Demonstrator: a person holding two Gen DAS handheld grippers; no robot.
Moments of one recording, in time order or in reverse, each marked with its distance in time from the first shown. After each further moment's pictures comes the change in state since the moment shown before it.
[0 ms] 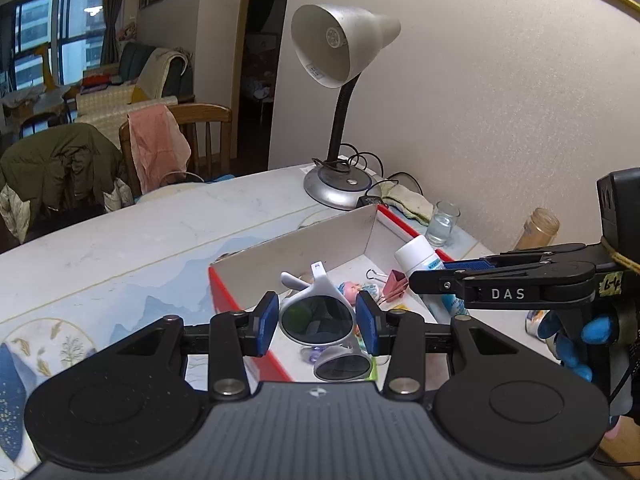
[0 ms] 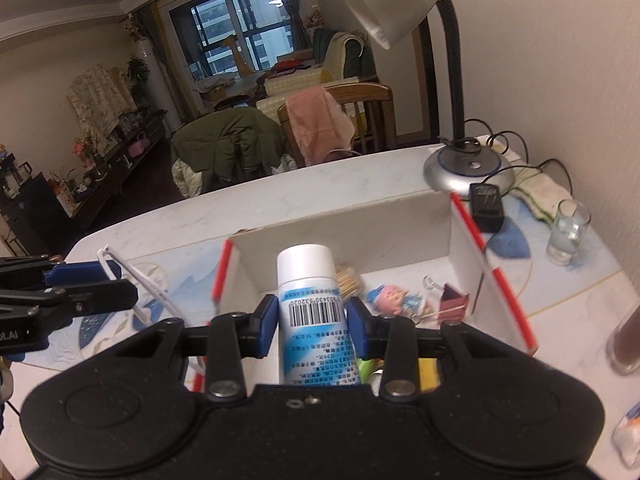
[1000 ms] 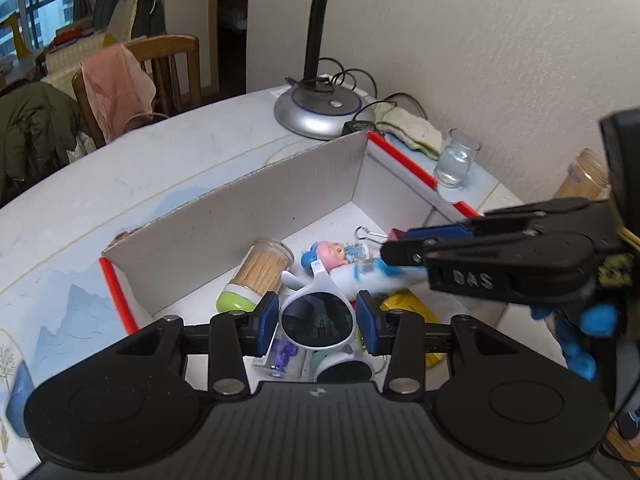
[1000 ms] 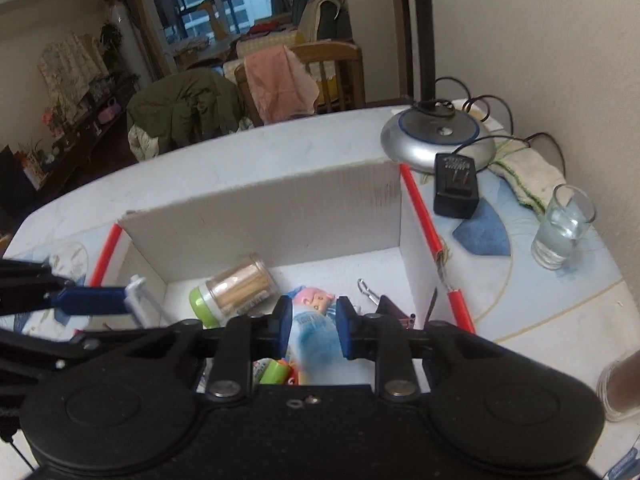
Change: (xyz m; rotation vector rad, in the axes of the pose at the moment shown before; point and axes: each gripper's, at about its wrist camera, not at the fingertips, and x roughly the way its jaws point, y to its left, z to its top) left arm 0.142 -0.033 0.009 0.045 0.235 0.006; right arm 0.081 -0.066 0.007 -0.015 0.128 -0.044
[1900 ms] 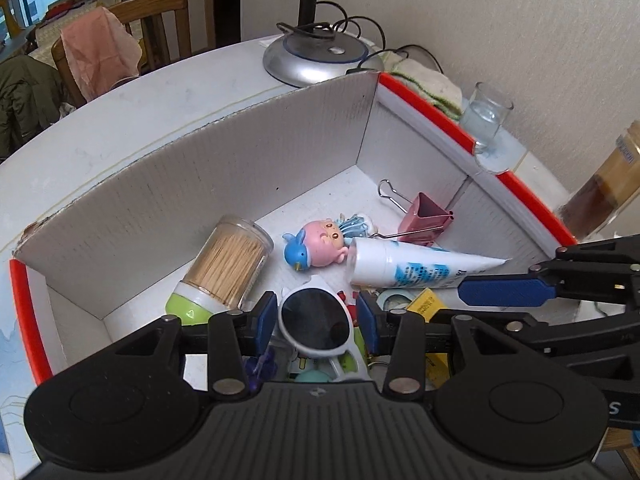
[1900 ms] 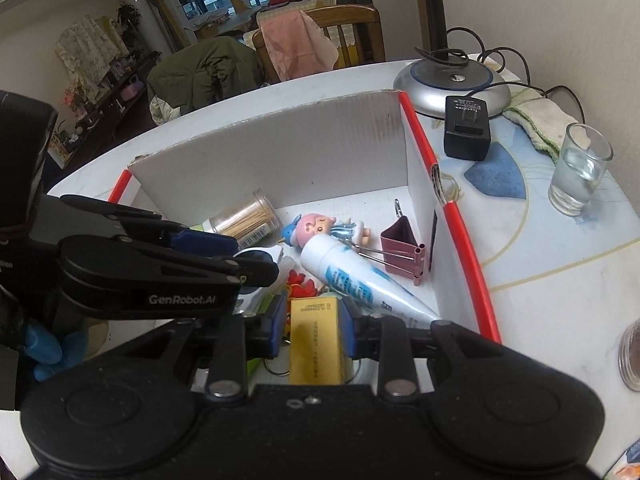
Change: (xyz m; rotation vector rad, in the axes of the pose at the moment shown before) left arm 0.074 -0.011 0.008 -0.003 0.116 0.009; right arm -0.002 -0.021 -0.029 0.009 0.086 0.080
